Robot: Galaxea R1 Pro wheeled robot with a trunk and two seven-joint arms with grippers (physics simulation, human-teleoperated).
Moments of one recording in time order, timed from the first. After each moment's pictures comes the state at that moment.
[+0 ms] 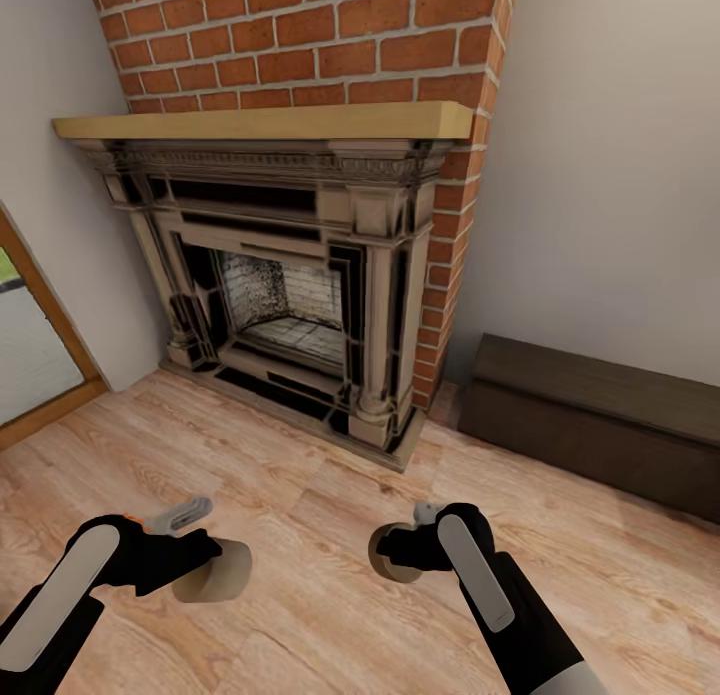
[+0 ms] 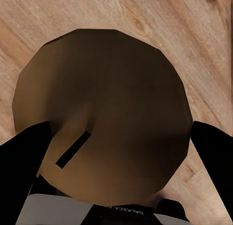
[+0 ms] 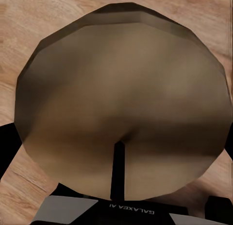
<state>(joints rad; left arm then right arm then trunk) -0.31 0.32 -0.12 -1.56 1.48 0.99 0.99 -0.45 0.08 0.31 -1.26 -0.86 1.04 -0.62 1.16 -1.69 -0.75</state>
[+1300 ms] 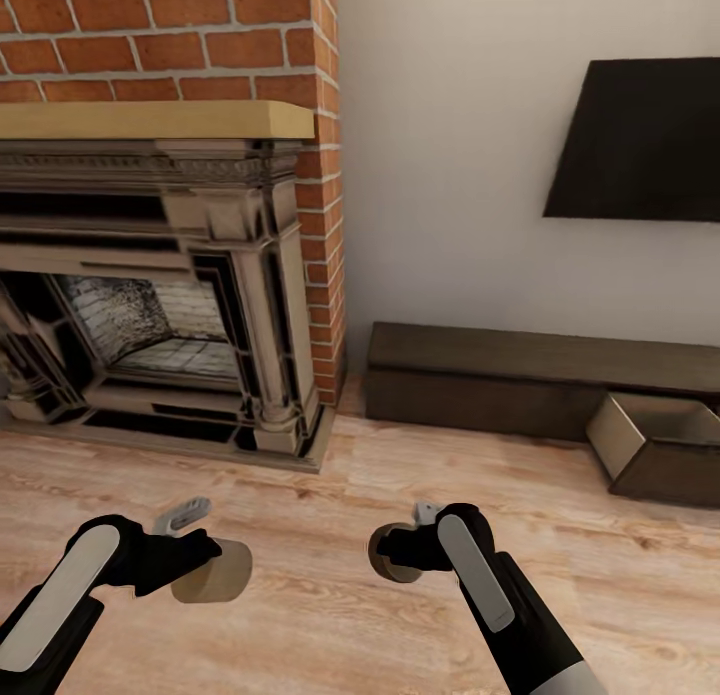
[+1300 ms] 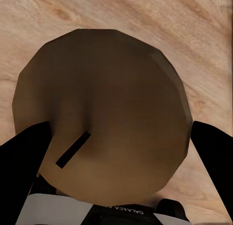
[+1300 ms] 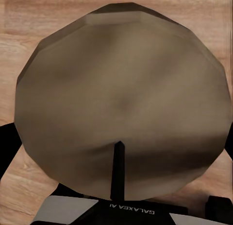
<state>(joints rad) -0.31 0.32 -0.12 -1.56 1.48 0.99 0.99 -0.45 0.08 0.31 -1.26 -0.86 1.04 -0.62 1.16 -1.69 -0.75</state>
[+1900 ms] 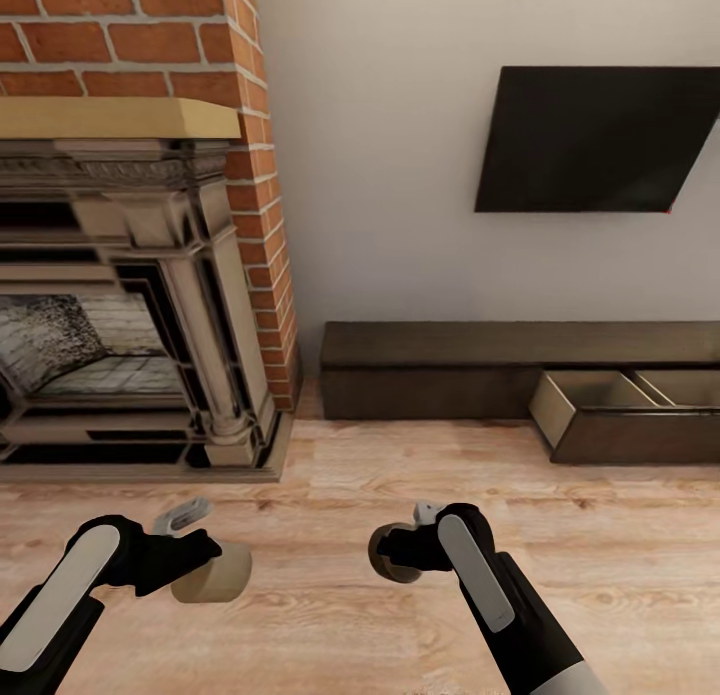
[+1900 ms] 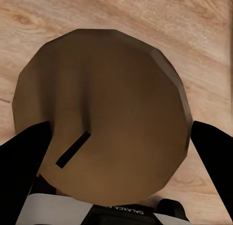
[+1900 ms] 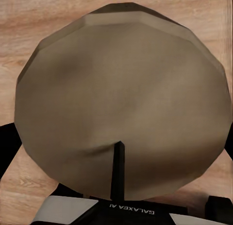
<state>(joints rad) -0.31 0.32 -0.12 -1.56 1.48 0.99 0.99 -0.45 0.08 0.31 -1.26 -0.86 1.04 -0.62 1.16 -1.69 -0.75</state>
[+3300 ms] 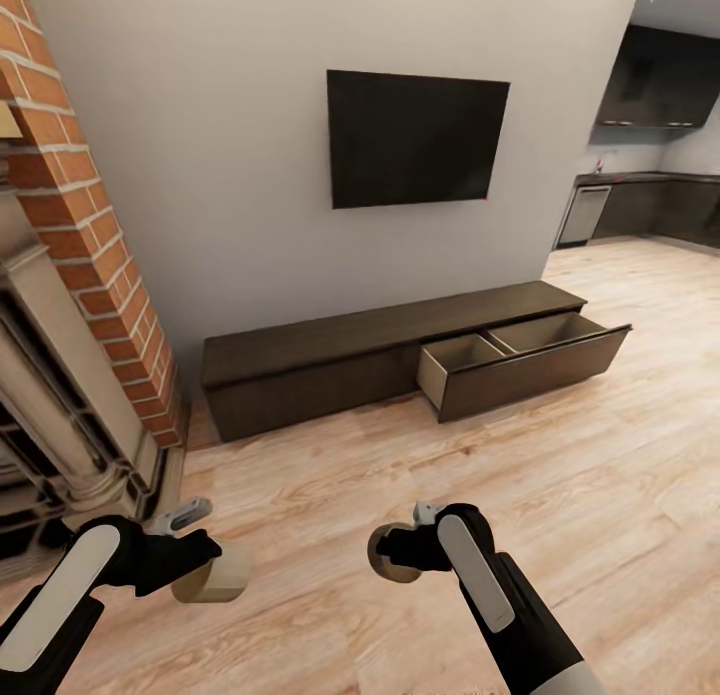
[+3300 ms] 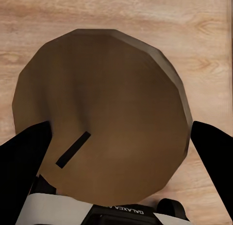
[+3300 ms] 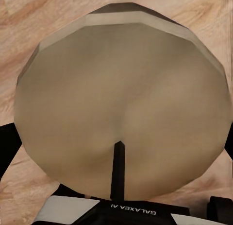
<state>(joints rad) -0.31 0.32 -0.12 -1.56 1.48 0.99 0.99 -0.45 0.08 0.31 -1.26 -0.86 1.03 -0.62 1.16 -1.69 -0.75</state>
